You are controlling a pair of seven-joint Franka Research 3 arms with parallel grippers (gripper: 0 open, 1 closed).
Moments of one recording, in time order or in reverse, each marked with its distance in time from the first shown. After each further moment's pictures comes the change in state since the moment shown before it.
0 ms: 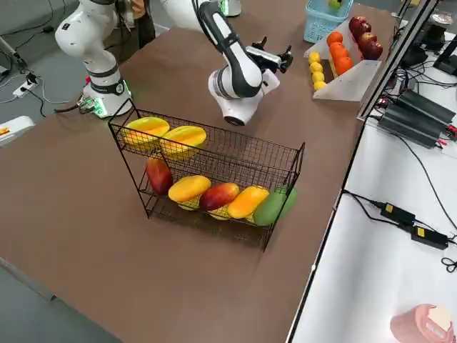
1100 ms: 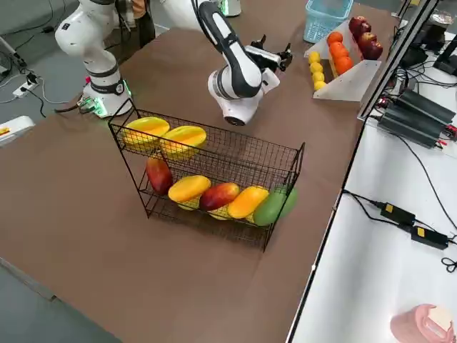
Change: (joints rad) left arm -0.044 -0.066 -0.324 0.071 -0.509 0.139 -0.452; right arm -0.002 -0.001 -0.003 0.002 0.000 -0.027 0.000
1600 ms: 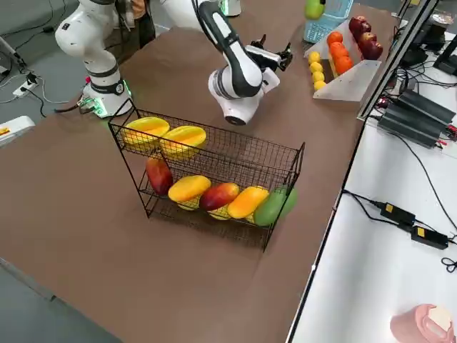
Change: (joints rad) left arm -0.319 0.072 -0.049 0.004 0.018 0.264 -0.342; right arm 0.002 0.000 0.002 0.000 -0.003 0.001 0.023
